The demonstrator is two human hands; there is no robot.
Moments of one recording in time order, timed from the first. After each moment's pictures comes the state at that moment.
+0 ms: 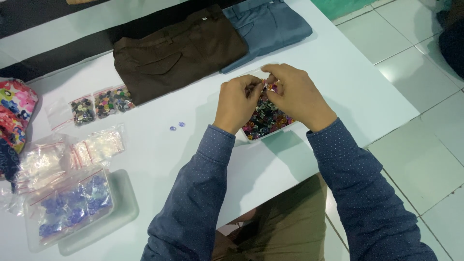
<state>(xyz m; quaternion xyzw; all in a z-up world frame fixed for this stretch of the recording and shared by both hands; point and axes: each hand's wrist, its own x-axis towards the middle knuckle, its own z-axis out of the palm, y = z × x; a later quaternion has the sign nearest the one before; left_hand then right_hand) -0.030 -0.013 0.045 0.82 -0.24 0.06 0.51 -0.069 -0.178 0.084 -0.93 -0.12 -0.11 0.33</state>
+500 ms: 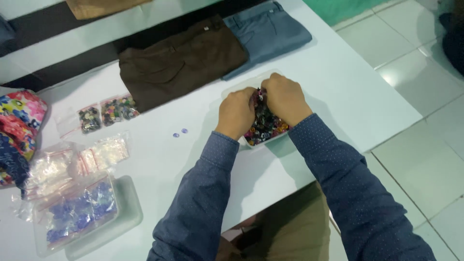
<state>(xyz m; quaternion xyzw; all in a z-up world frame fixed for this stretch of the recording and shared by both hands) -0.022 -0.009 0.029 0.90 -0.27 0.00 0.33 -0.025 -0.178 0.032 -0.99 -0.08 -0.06 0.10</state>
